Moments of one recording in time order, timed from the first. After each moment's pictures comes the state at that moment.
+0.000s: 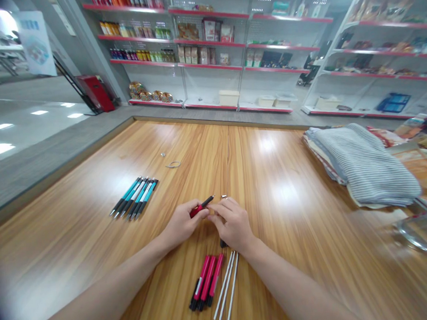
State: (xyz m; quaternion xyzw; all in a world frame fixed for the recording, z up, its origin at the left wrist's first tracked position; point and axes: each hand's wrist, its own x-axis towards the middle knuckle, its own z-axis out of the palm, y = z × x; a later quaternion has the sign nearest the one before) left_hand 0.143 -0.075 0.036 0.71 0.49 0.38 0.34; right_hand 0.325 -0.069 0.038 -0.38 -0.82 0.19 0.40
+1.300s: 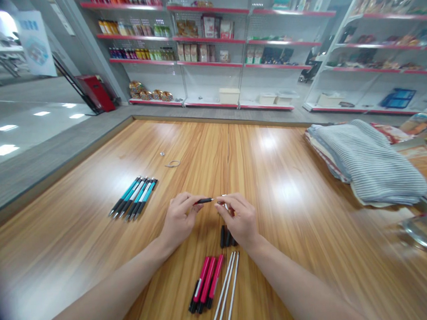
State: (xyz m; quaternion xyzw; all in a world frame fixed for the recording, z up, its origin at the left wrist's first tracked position) left_hand 0.141 -0.077 0.036 0.74 0.54 0.38 0.12; right_hand 0.332 -0.063 0.039 -0.41 -0.73 0.17 0.51
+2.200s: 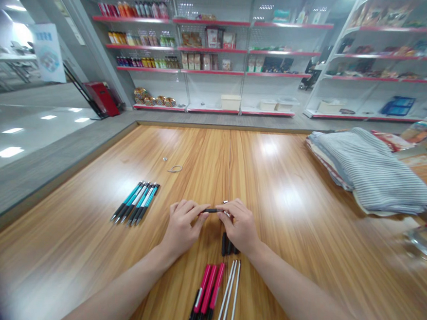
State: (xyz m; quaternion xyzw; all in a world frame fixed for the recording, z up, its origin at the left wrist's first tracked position) left_hand 0.144 -0.082 0.039 0.77 0.55 0.33 0.06; right_hand 0.334 -0.059 0.037 -0.39 -0.77 0.20 0.46
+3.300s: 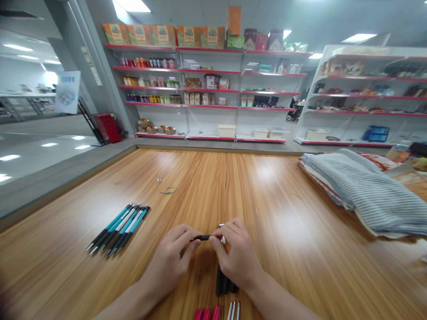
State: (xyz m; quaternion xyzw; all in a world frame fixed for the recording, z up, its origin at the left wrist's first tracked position) left_hand 0.141 -0.078 0.027 0.78 0.49 0.37 0.12; right_hand 0.333 -0.058 0.038 -0.39 -0.81 0.15 0.42
